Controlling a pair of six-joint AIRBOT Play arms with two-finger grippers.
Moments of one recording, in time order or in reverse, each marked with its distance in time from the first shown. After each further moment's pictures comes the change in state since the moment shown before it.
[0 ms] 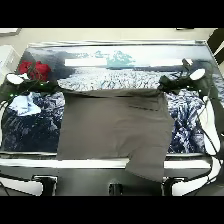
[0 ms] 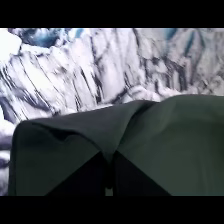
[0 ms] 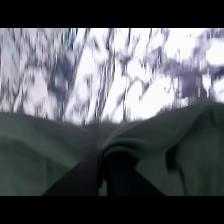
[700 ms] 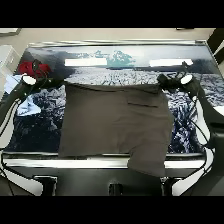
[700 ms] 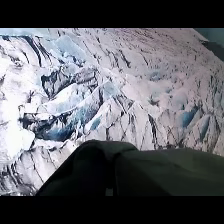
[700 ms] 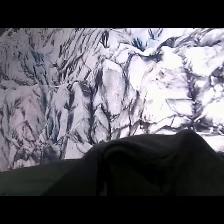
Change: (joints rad) left arm -0.042 -0.124 0.075 -0.018 0.261 0.010; right arm 0.004 -0.118 0.035 0.034 -0.231 0.055
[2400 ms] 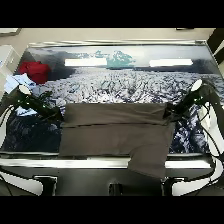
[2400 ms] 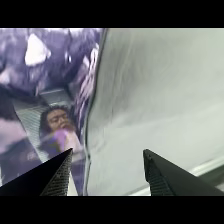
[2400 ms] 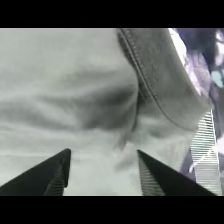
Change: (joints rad) left arm 0.099 0.058 -0.179 0.266 -0.859 0.072; right arm -0.084 0.165 -0.182 -0.363 0.821 0.048
